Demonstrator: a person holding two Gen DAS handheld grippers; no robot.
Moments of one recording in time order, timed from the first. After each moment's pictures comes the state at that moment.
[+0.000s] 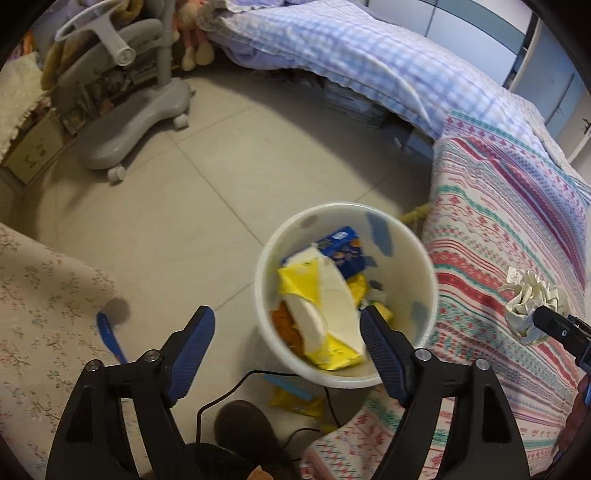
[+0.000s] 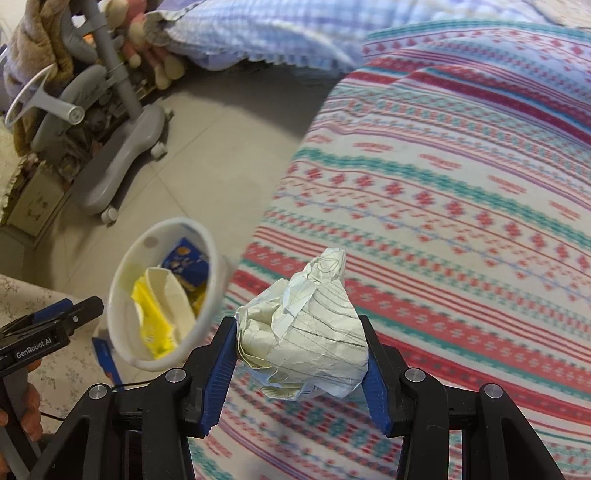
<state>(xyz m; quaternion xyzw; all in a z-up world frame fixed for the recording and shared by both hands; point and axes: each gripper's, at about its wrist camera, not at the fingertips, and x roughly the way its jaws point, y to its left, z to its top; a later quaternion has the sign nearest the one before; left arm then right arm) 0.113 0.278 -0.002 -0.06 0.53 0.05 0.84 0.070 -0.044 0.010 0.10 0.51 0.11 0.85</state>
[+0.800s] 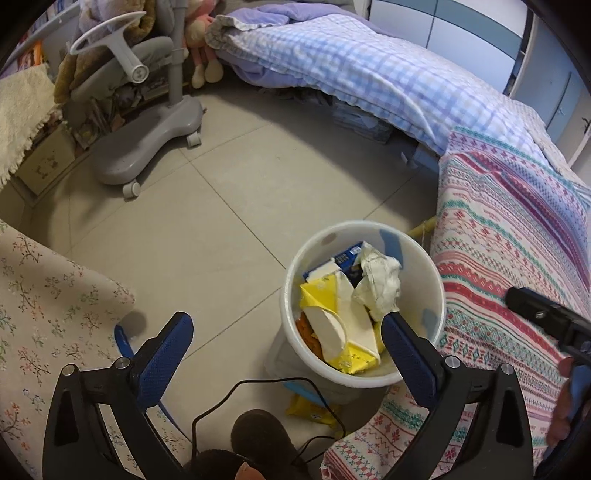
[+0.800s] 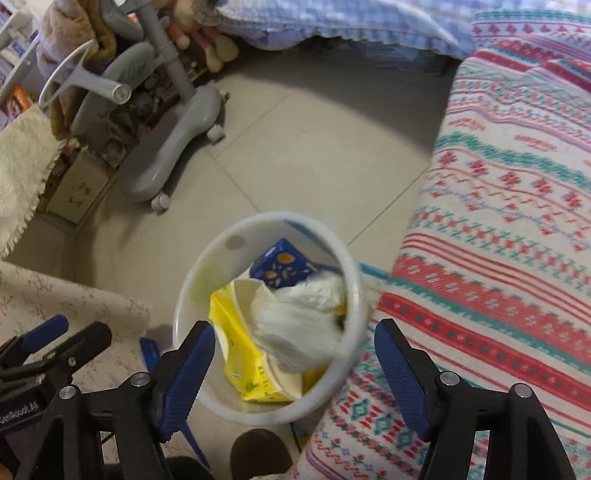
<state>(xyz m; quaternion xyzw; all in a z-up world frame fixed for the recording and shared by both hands) 0.102 0.282 0.015 -0.05 0.51 0.05 0.86 0.103 0.040 -0.012 0.12 0.51 0.17 0.83</state>
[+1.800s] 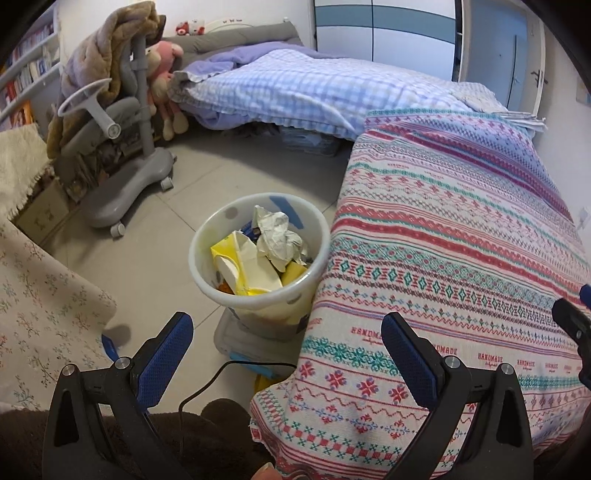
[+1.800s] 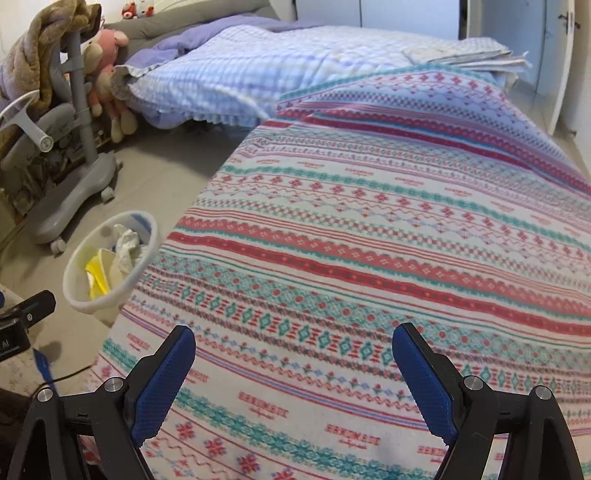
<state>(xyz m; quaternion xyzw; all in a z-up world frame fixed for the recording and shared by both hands) -0.018 0.144 0.016 0.03 0.43 0.02 0.90 -0.098 -0.095 0.021 0.04 0.39 -0.03 0.92</state>
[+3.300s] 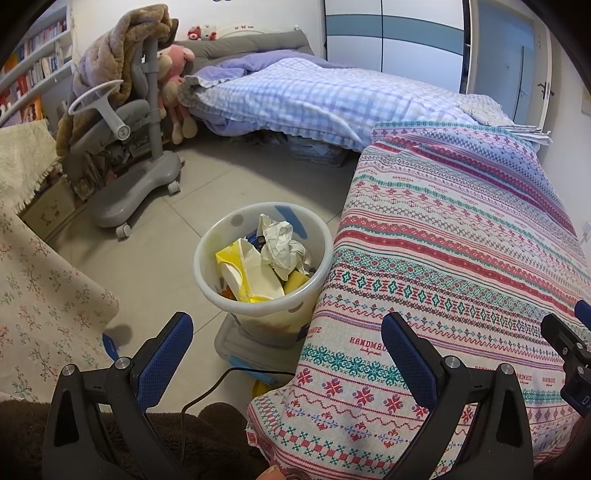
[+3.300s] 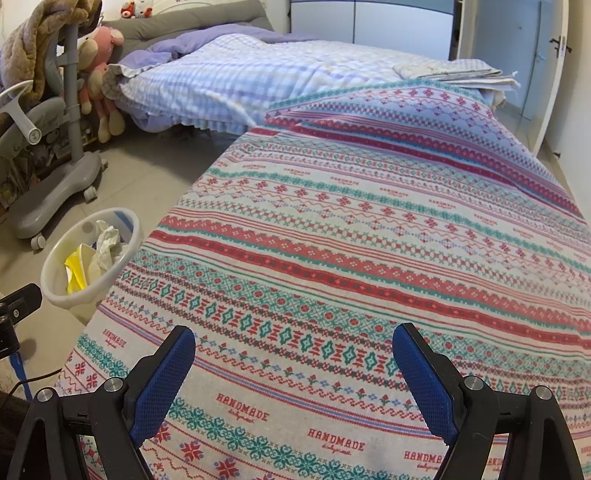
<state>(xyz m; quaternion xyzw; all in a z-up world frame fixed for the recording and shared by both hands) -0.018 0.148 0.022 0.02 0.41 0.03 0.91 -0.105 -0.092 0.014 0.02 0.37 -0.05 0.93</state>
